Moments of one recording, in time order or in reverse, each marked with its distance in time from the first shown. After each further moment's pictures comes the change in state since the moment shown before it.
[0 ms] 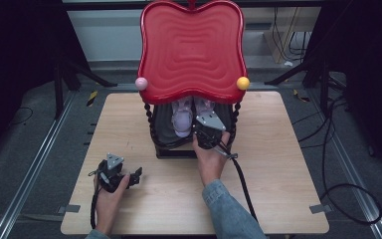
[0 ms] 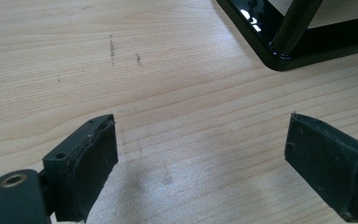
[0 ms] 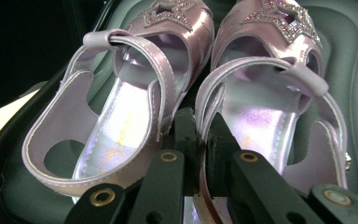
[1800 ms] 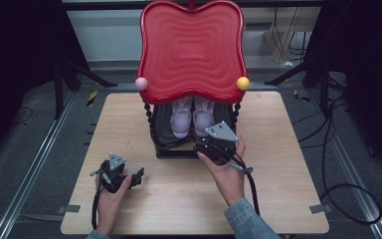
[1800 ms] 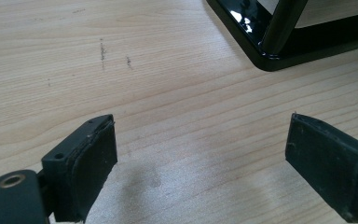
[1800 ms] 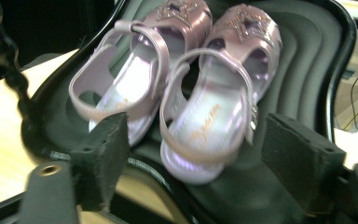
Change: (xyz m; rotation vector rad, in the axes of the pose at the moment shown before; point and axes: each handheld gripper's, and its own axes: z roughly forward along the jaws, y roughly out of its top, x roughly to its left) left arm -0.006 0.001 0.000 -0.001 -0.008 0.016; right arm -0.012 0.004 -0.067 0.065 0.023 -0.112
